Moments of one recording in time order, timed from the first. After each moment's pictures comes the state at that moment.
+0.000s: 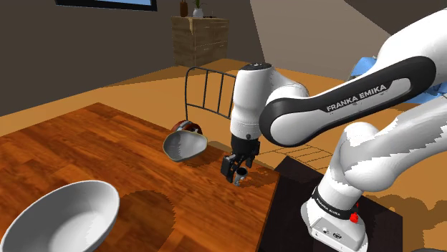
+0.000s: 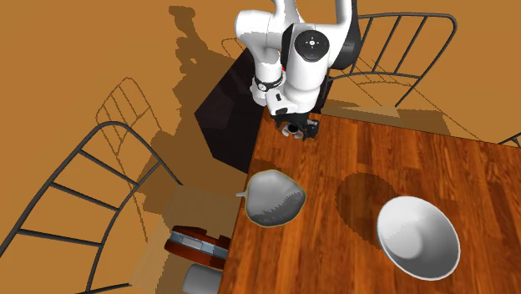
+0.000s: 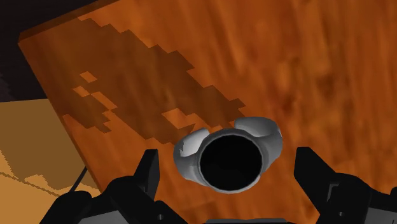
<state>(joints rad) 0.21 -0.62 0.48 -2.79 0.34 2.18 0.47</state>
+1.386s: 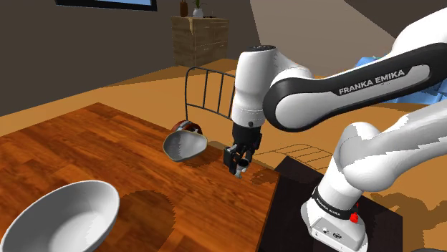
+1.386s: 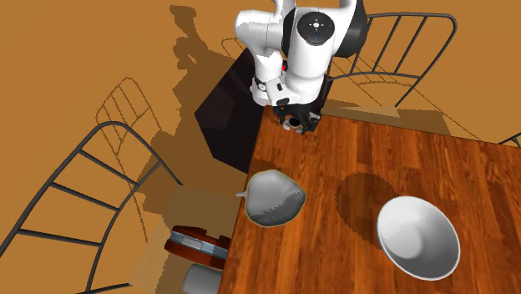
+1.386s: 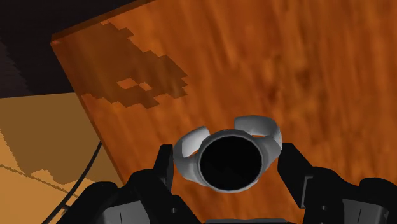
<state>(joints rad) 0.21 -0.68 0.45 -2.73 0.32 2.07 0.47</state>
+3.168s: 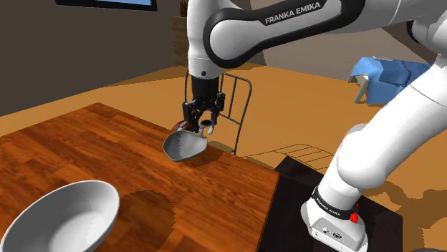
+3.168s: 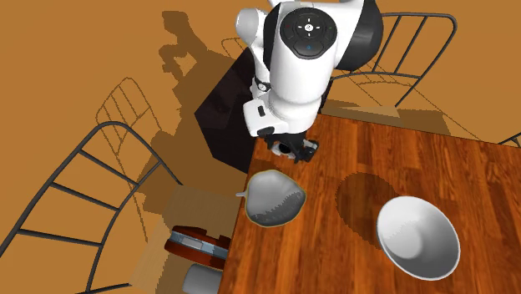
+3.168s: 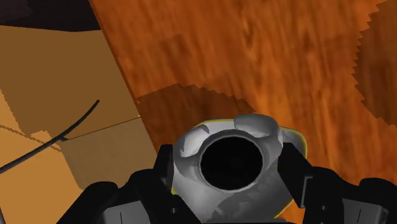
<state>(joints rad) 0.06 -0.29 0.43 -2.21 0.13 1.92 0.48</state>
